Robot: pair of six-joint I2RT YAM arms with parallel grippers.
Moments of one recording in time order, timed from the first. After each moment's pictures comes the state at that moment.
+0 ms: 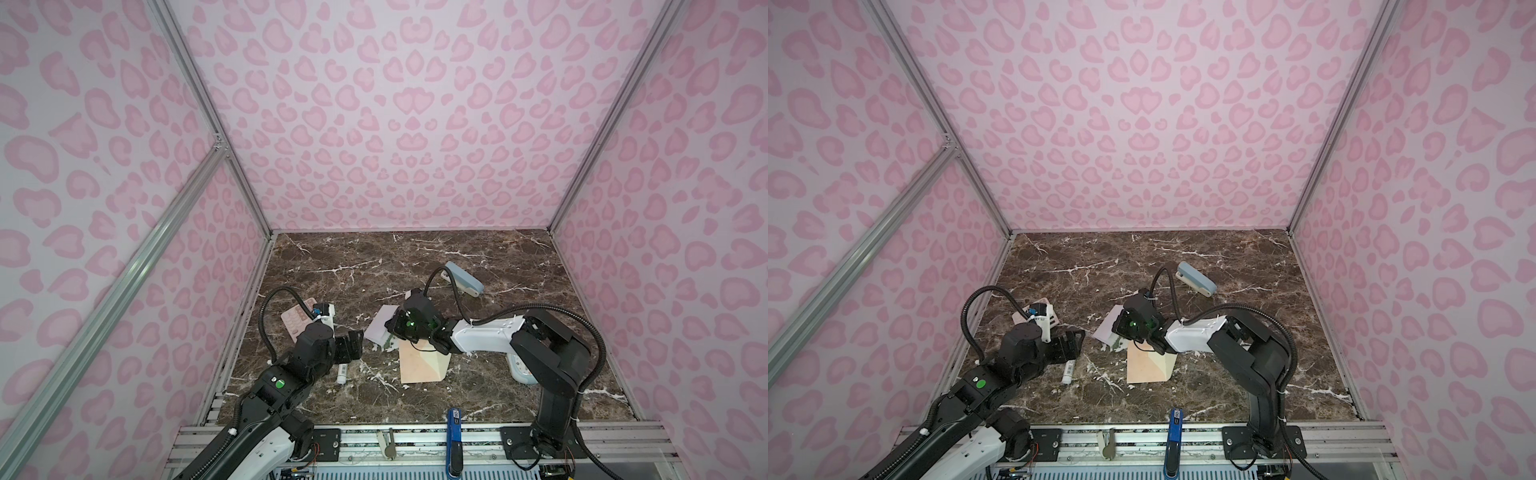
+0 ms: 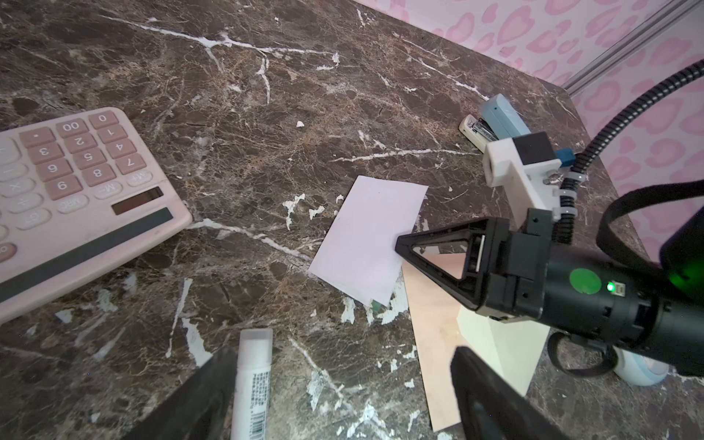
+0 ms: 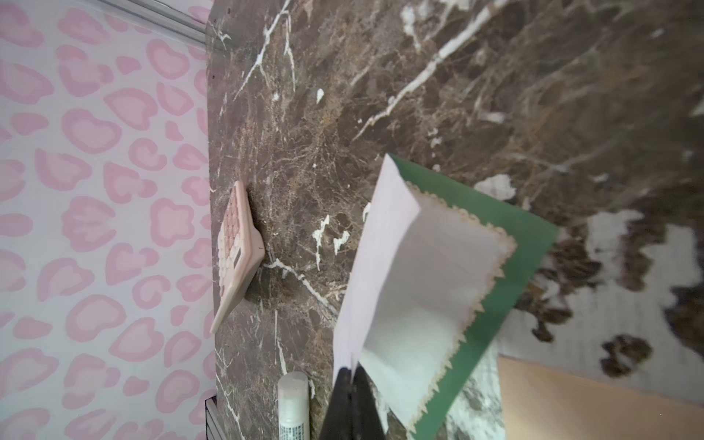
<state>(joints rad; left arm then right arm) -0.56 0.63 0.52 -0.53 -0.13 -0.59 0.88 1.86 1.00 0.22 -0.11 1.18</state>
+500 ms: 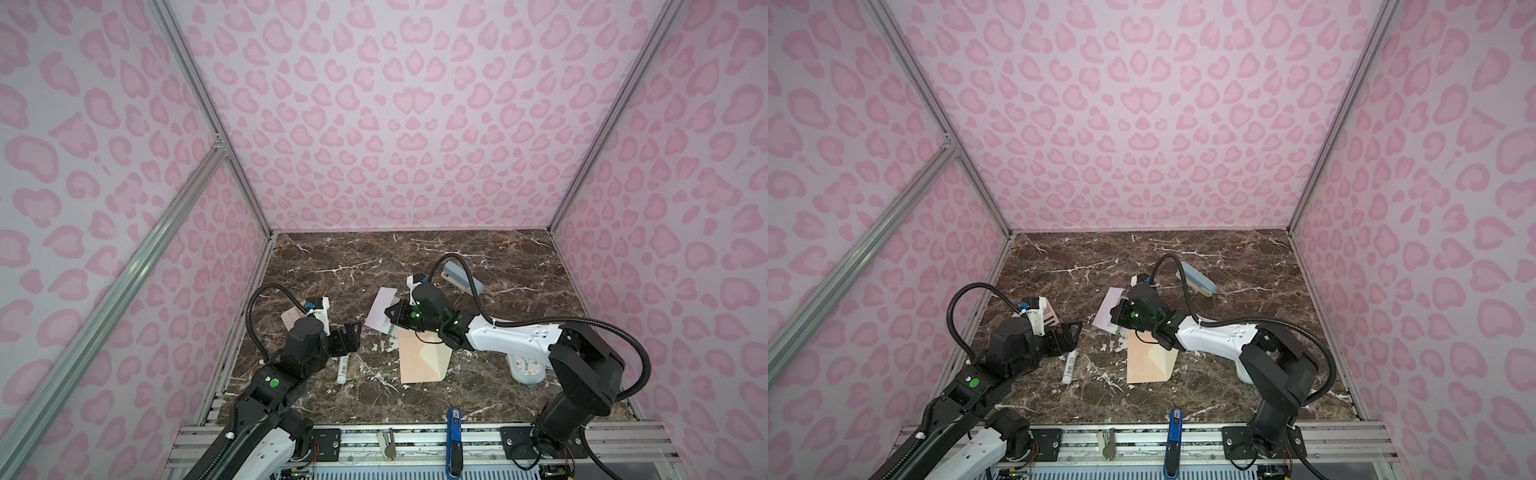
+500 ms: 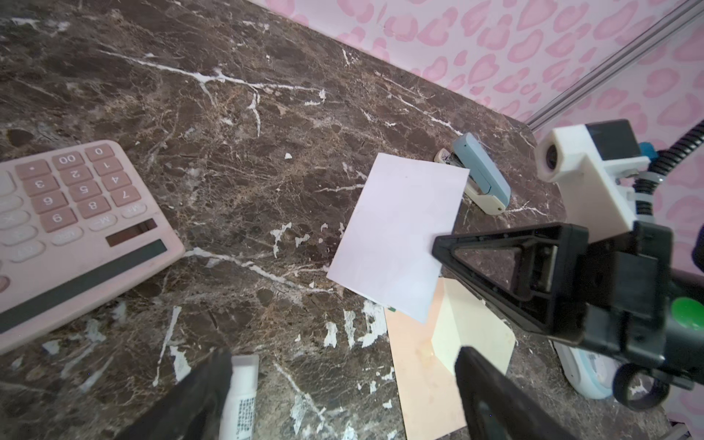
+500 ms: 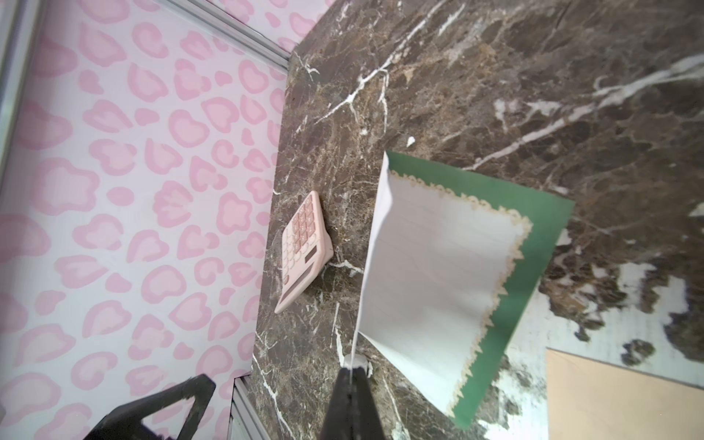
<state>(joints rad) -0.45 0.63 0.57 -0.49 -0.02 -0.56 0.88 1.66 1.03 0.11 -0.11 1.06</state>
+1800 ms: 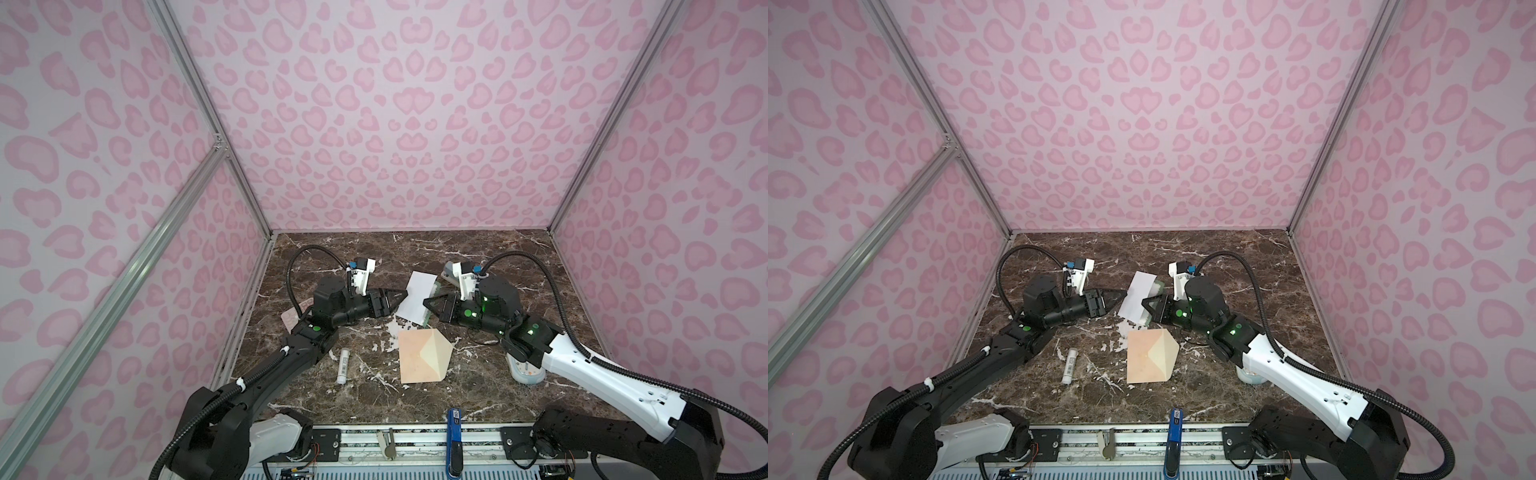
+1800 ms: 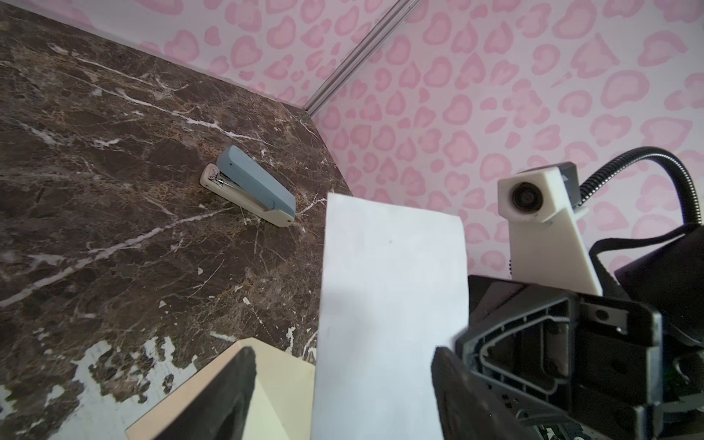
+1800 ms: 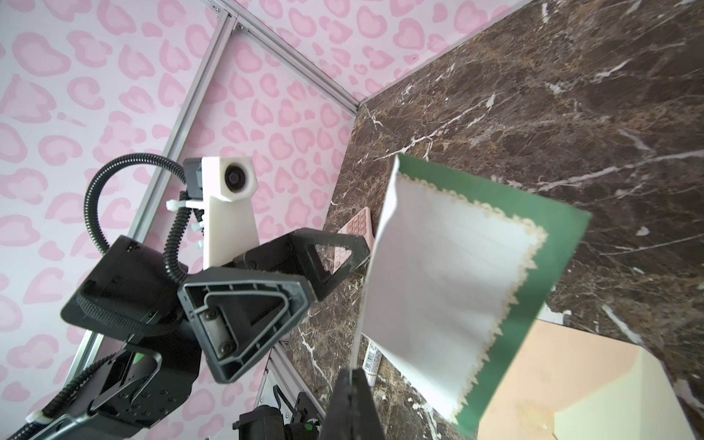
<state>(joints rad) -0.45 1.23 0.70 0.29 0.64 -0.71 0.74 1.13 0.88 -0.12 -0.27 0.91</state>
